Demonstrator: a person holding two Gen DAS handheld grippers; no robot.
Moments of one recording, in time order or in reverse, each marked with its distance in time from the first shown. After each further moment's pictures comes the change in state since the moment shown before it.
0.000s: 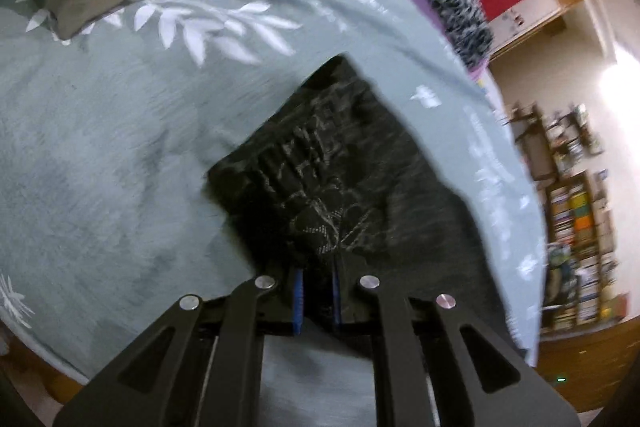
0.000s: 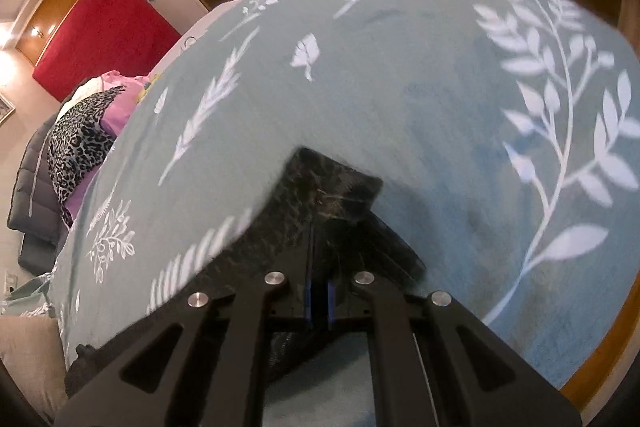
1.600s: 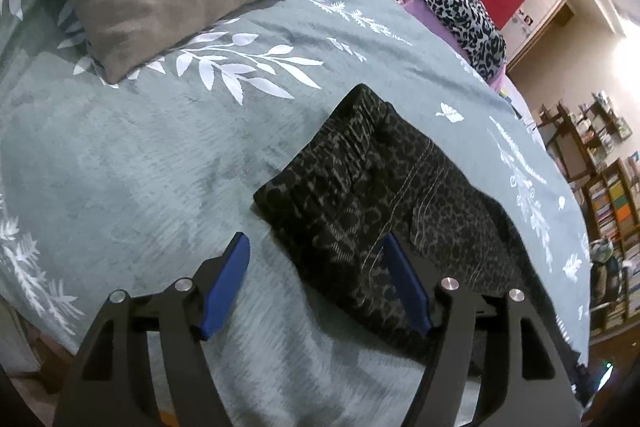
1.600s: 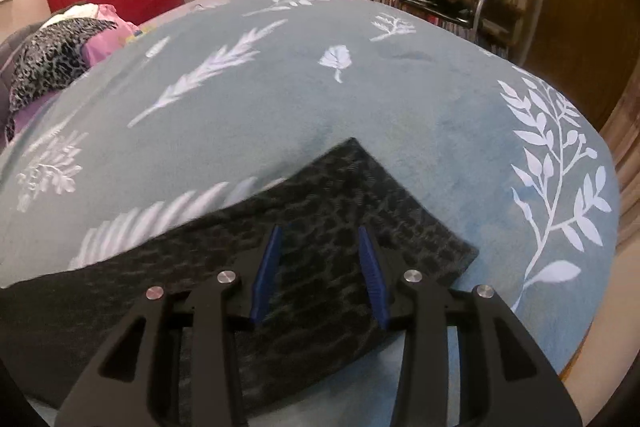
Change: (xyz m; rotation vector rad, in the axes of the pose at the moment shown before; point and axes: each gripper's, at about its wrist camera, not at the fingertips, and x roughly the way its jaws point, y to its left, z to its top) left arm -0.023 -0.005 -0.012 0.075 -0.159 0.132; right arm 0.022 0.077 -0.041 -0.343 -0.119 -0.256
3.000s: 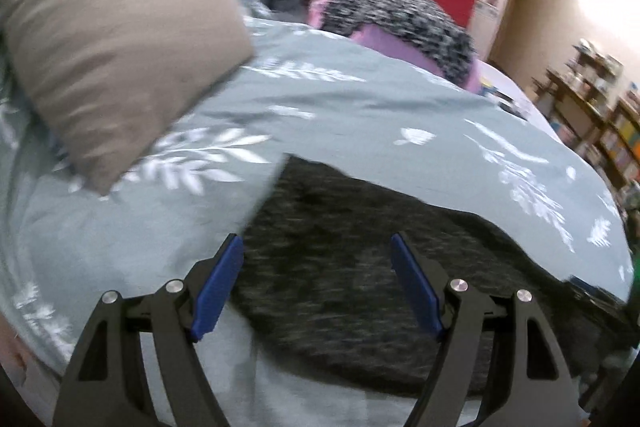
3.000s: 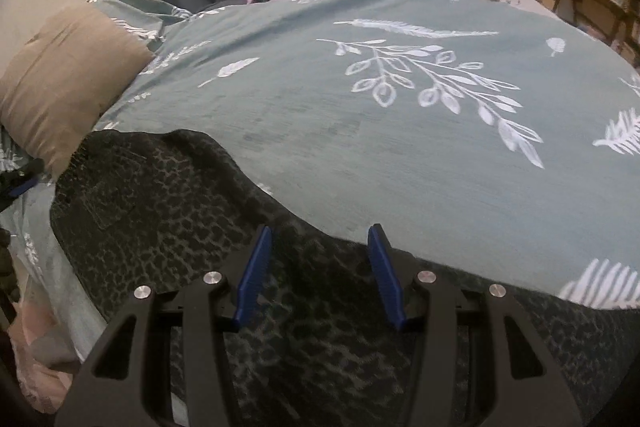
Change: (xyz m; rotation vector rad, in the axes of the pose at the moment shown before) left arm -0.014 -0.082 0.006 0.278 -0.159 0.065; right arm -0.063 0.367 -0.088 -0.609 0.157 0.688
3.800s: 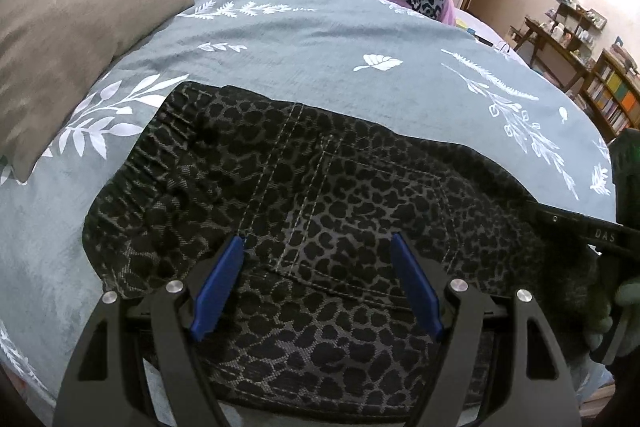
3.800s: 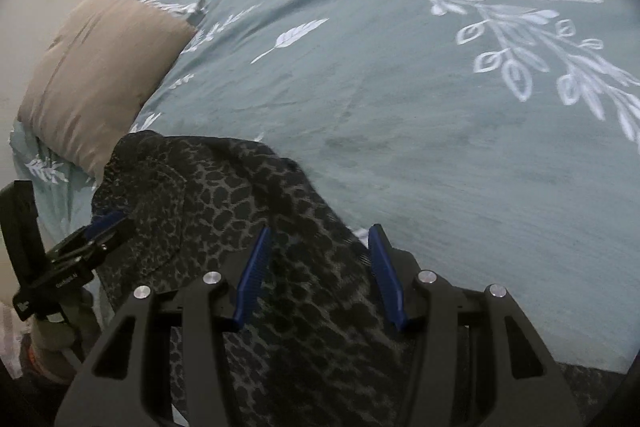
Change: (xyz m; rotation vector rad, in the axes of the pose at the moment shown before) left arm 0.074 -0.035 -0.030 0.085 0.156 -0.048; right arm 0.087 0.035 0.047 0.027 0.179 0.267
